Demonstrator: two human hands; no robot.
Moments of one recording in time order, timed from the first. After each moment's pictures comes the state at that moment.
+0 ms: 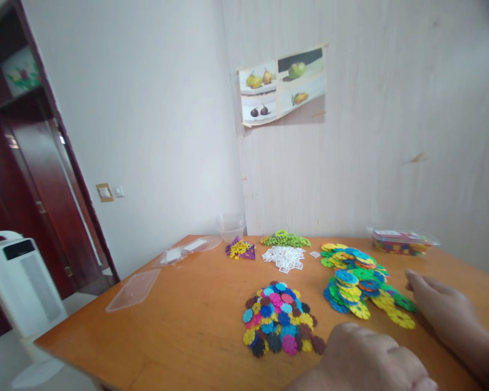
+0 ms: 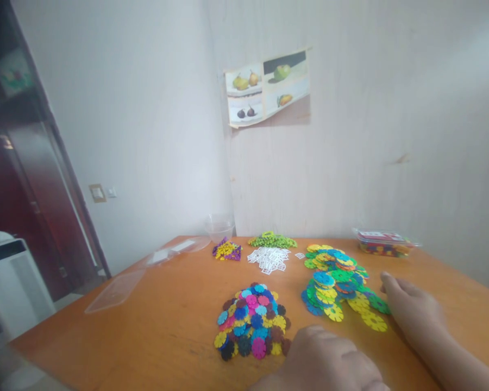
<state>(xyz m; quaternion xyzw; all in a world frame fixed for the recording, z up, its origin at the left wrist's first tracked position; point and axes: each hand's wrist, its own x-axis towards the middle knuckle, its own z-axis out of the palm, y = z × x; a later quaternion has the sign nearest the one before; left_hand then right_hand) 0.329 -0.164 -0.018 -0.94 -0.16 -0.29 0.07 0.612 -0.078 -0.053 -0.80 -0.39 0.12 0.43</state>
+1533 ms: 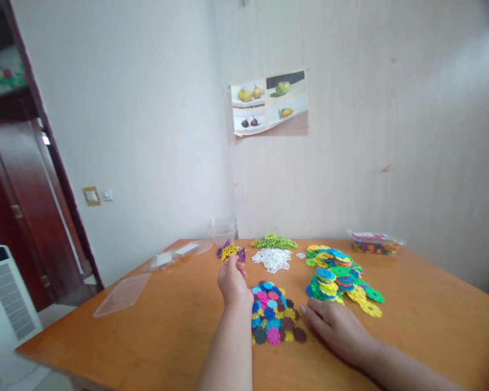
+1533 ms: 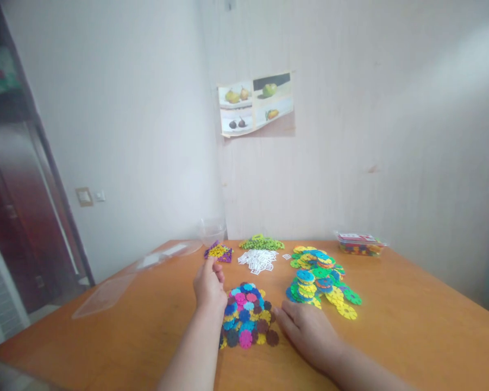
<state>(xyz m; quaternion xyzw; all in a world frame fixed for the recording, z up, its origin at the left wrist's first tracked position) 0.216 -0.052 0.025 -0.20 -0.42 -0.80 -0.39 0.432 -0.143 -0.024 -0.57 -0.78 0.11 0.23</state>
